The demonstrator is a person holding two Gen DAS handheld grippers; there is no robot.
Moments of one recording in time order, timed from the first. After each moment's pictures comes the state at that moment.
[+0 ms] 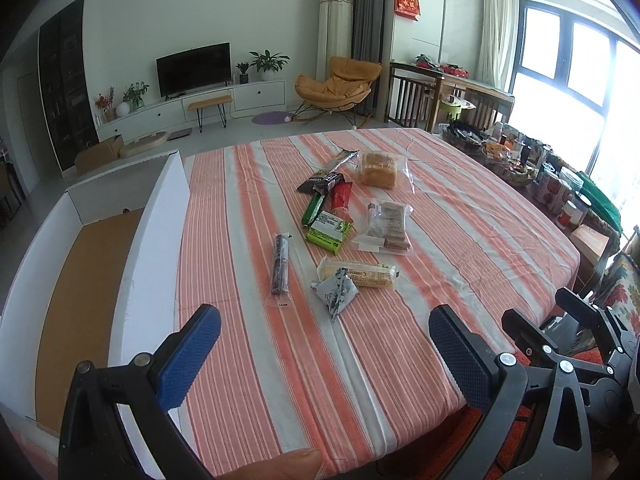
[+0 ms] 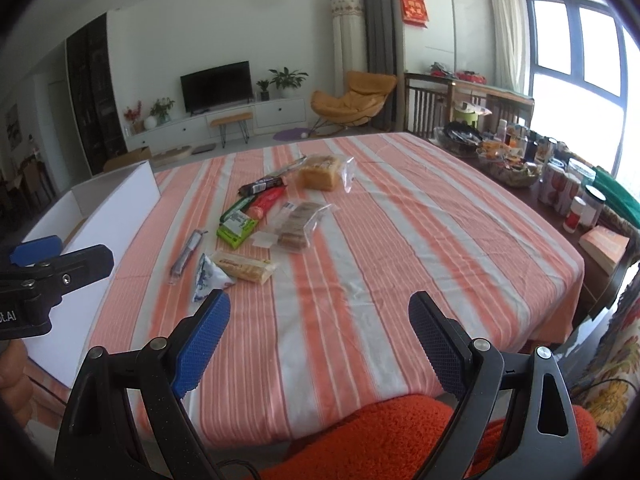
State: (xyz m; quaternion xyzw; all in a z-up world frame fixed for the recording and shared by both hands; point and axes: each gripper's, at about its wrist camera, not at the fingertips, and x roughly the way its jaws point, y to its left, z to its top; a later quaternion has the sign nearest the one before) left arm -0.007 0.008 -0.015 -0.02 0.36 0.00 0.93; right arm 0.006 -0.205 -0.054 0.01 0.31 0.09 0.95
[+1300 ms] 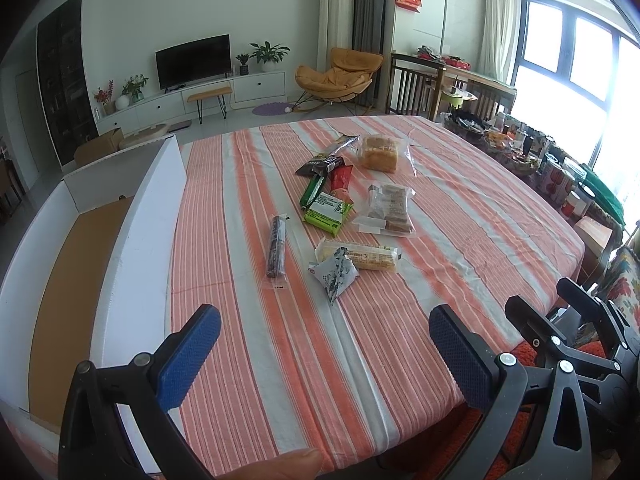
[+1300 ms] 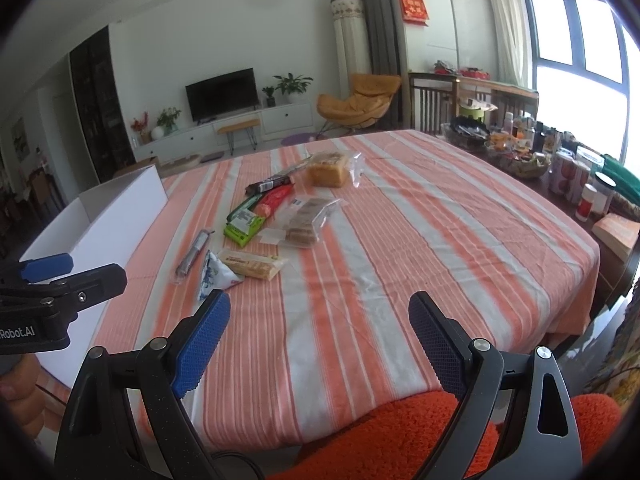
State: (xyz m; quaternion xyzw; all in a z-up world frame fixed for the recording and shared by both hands) left arm -0.006 0.003 -0.035 -0.02 0.38 -0.01 0.93; right arm 0.001 -0.205 -0.071 0.03 0.29 0.11 0.95
